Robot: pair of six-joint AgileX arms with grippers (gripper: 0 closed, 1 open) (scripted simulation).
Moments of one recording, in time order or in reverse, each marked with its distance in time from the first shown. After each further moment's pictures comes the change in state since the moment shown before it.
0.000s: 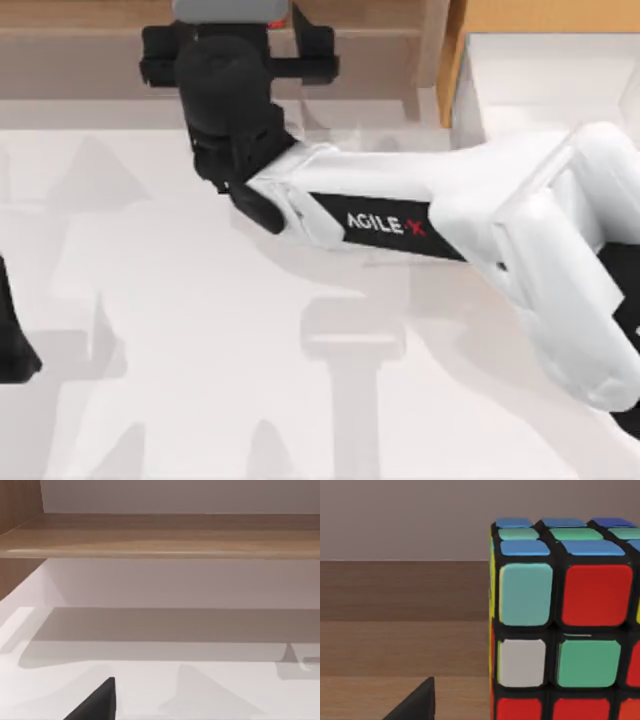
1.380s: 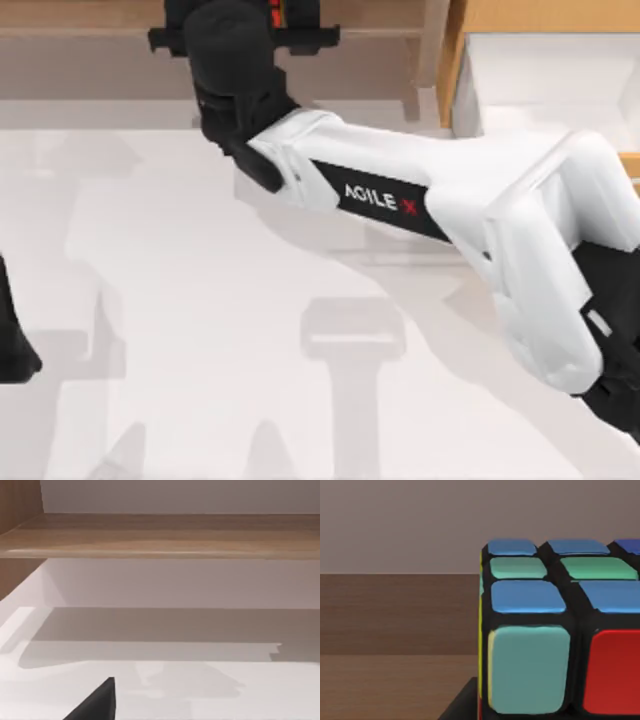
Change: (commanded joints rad) left arm 0.000 0.000 0.000 0.000 0.000 0.000; right arm -0.056 0.135 0.263 -0.123 -0.055 -0.004
